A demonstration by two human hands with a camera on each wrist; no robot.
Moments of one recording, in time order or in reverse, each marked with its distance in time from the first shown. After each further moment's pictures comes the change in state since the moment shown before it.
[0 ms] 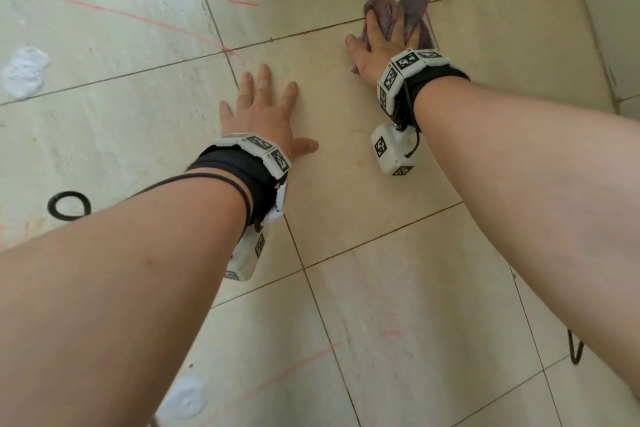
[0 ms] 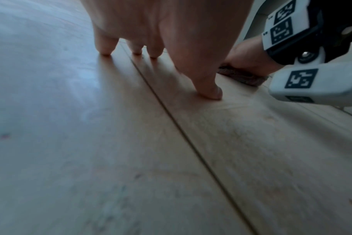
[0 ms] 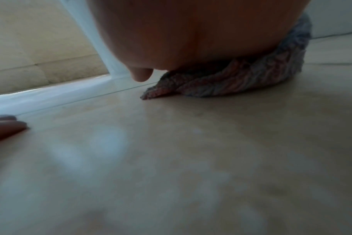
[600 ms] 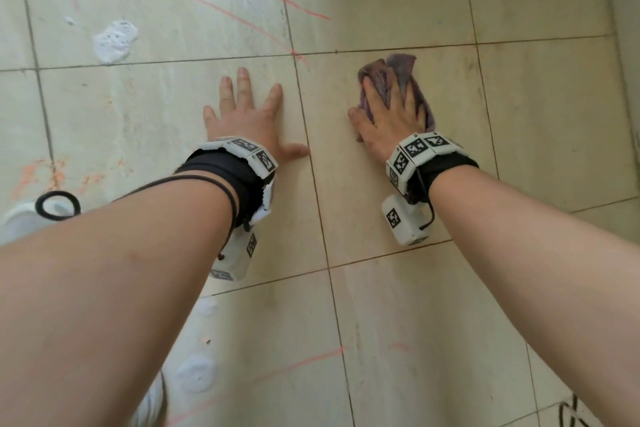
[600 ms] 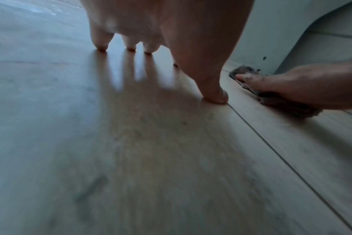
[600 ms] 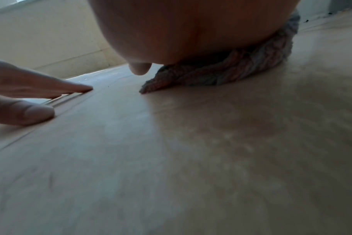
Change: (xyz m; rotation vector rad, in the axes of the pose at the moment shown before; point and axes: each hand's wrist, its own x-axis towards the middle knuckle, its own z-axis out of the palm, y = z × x) left_hand -0.023 -0.071 0.004 -0.078 0.087 -0.234; right_hand -0.056 -0.025 0.051 -0.153 -0.032 -0.254
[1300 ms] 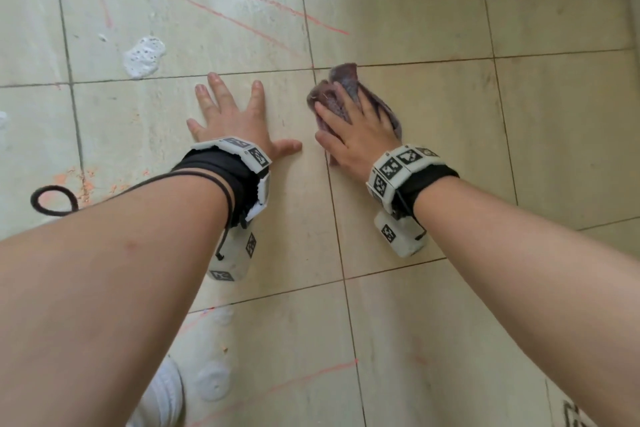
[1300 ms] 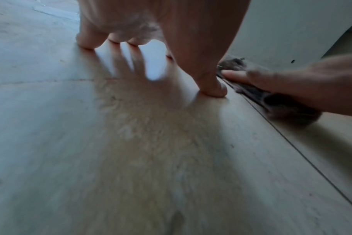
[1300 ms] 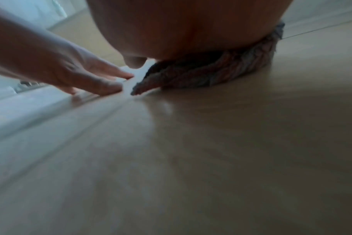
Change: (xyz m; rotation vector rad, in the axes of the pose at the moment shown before) left_hand 0.012 -0.029 -0.009 -0.088 0.027 -0.156; right_hand -0.008 -0.055 0.001 -0.101 -0.083 -0.298
